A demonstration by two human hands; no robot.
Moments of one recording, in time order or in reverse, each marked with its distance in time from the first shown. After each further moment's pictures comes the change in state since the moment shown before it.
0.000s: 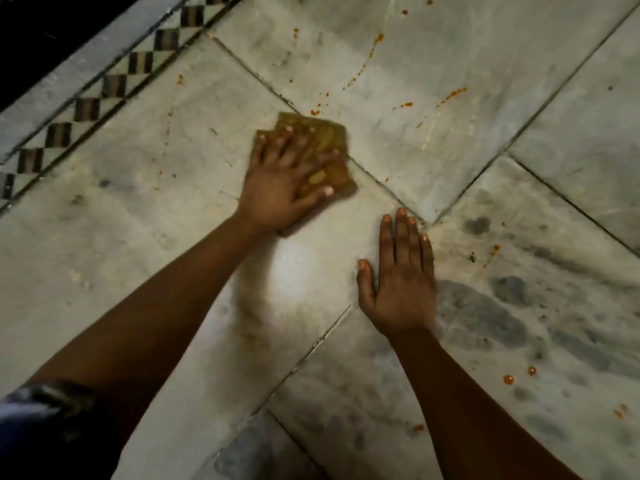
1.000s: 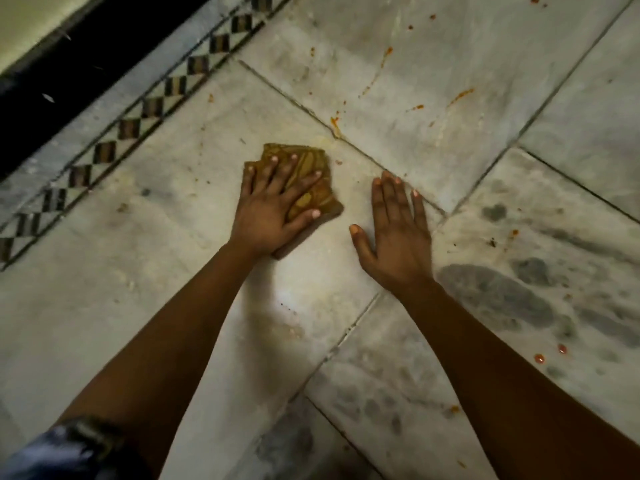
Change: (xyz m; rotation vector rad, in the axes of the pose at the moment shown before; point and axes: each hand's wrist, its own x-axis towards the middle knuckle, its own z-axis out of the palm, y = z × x) left_hand -0.059 -0.028 -0.006 -0.037 -0.008 -0.062; right_hand 0.036 -0.035 -0.008 0.062 0.003 -0.127
